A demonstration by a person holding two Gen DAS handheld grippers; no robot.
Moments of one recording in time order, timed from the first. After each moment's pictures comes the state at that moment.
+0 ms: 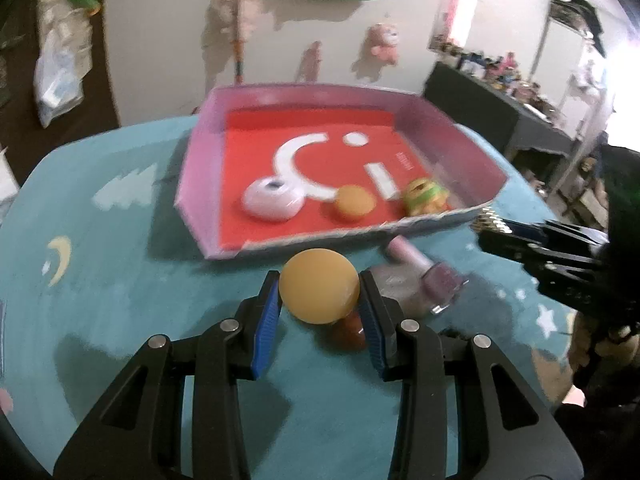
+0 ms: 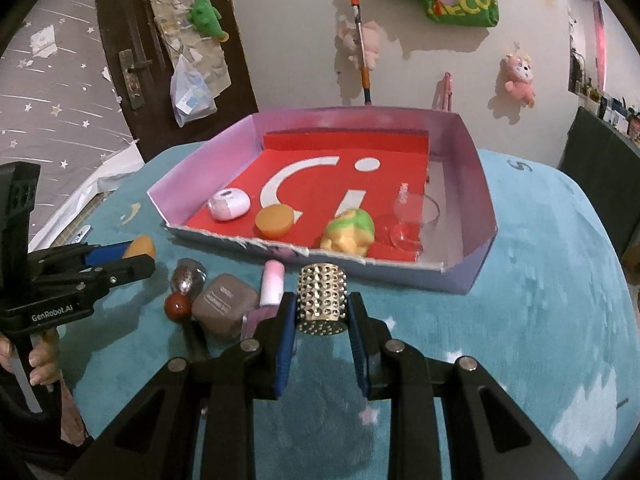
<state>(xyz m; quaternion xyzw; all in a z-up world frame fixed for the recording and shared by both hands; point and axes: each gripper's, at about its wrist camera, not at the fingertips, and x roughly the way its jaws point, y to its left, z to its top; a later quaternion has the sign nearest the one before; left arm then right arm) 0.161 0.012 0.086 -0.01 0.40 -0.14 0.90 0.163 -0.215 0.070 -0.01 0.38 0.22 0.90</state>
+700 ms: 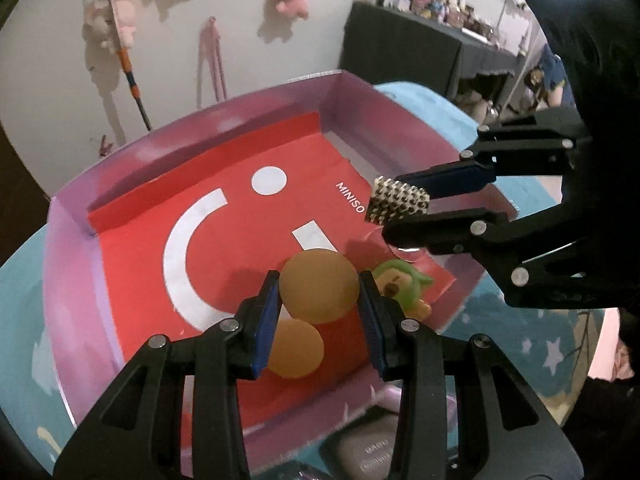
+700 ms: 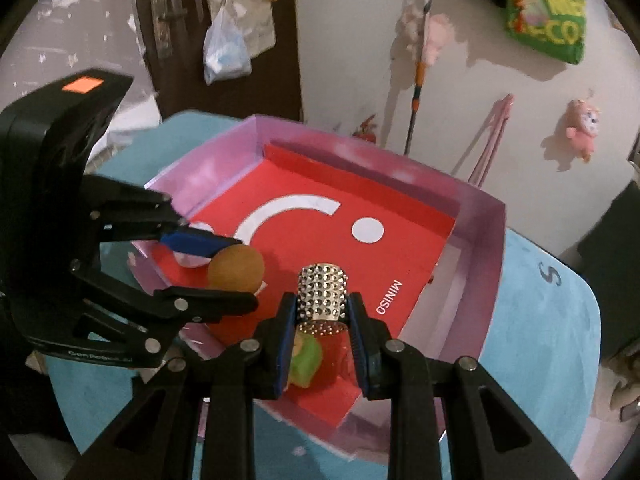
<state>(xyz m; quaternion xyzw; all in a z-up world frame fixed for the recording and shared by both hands) 0.304 -0.076 0.084 0.10 0.47 -0.27 0.84 0.293 -0.198 0.098 -0.13 0.44 0.30 0.83</state>
